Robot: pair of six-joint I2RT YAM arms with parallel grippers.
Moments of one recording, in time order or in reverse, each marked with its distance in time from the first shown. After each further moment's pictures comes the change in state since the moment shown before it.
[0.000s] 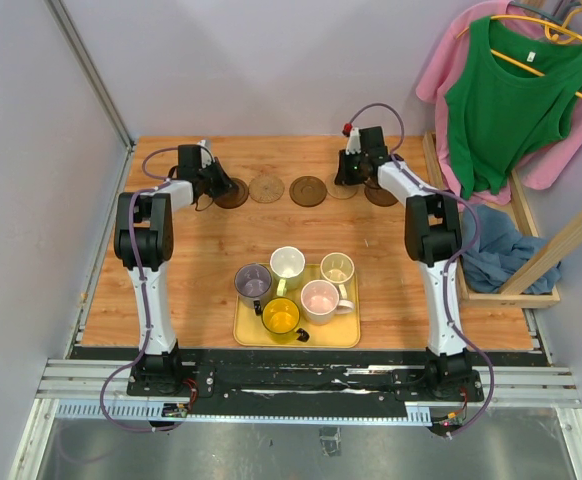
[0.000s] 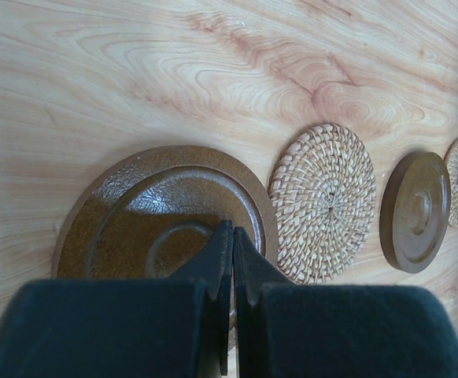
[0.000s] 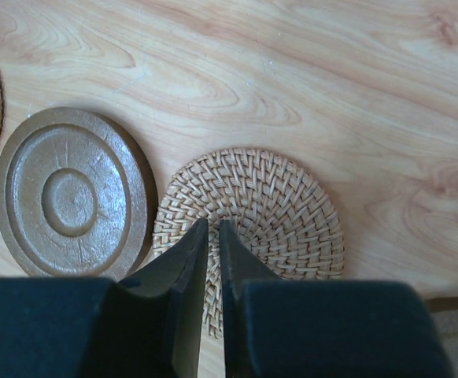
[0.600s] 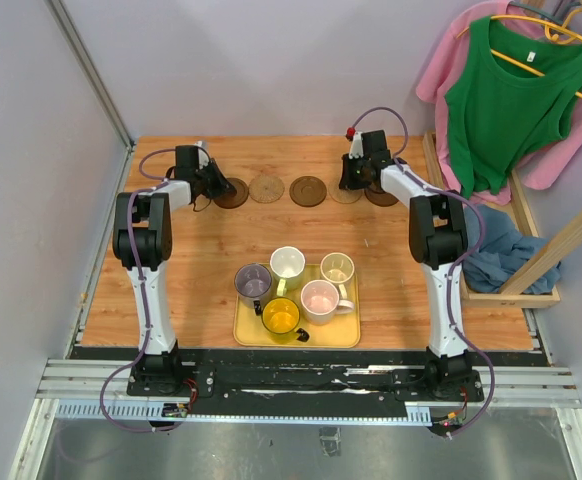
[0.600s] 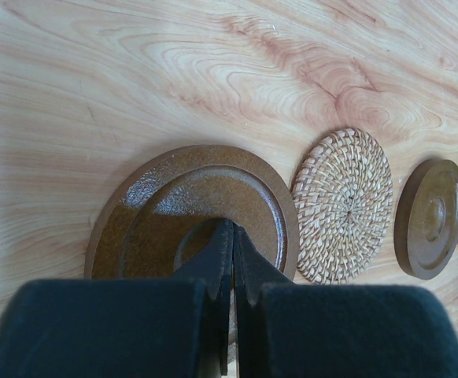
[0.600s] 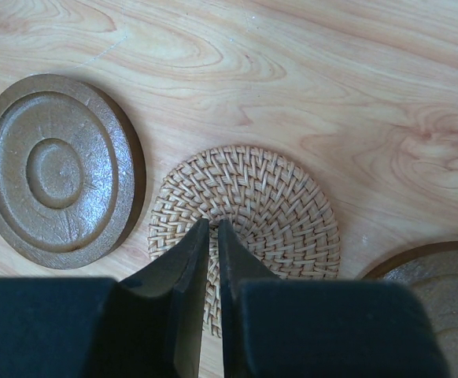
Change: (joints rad) left arm 0.015 0.002 0.000 -0.015 -0.017 0.001; right arm 0.000 -0.087 -0.150 0.044 0.055 0.000
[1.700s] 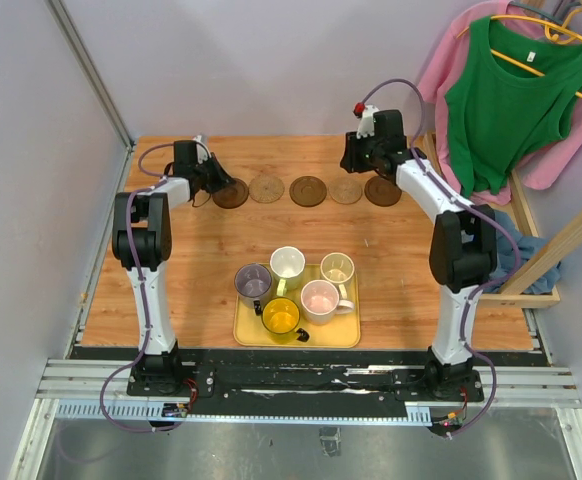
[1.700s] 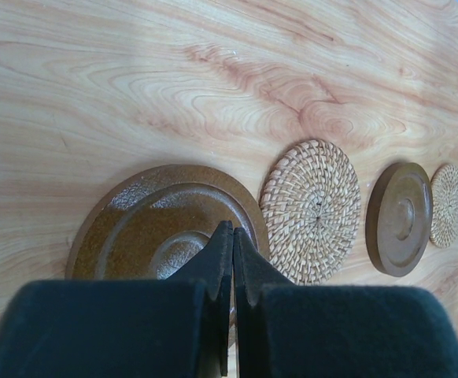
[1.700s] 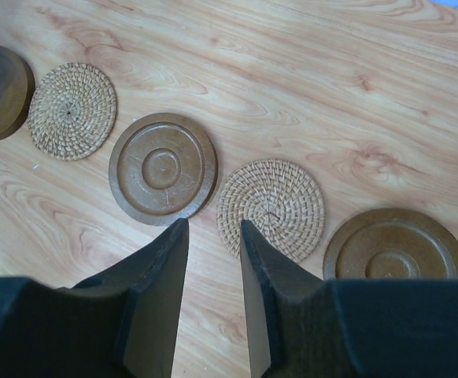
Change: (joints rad) left arm 0.003 -0.006 0.035 0.007 0.043 -0.005; right arm 0.020 -0.311 -0.134 0.019 0.008 -0.028
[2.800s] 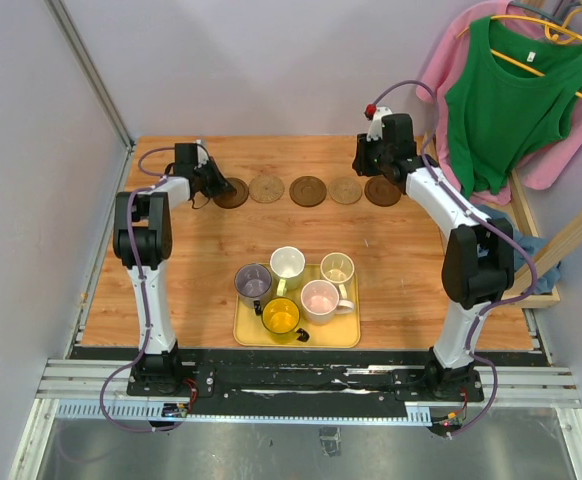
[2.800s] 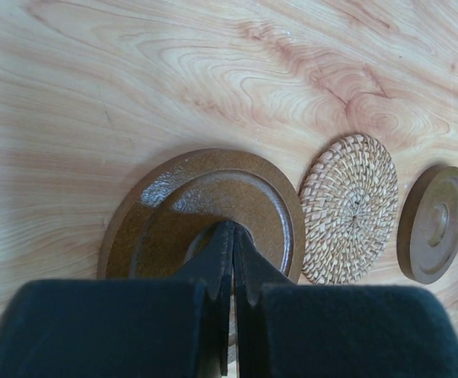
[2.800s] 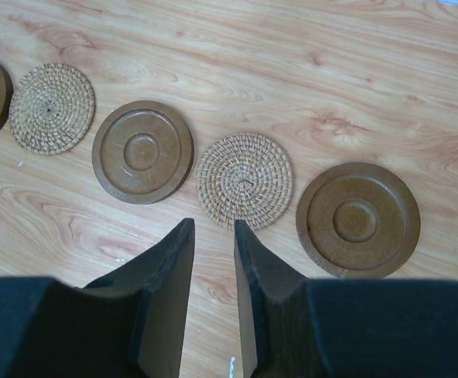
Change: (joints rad) left arm 0.003 0.023 0.019 -0.082 -0.058 0.004; right arm 0.003 -0.187 -0.167 0.016 0.121 0.018
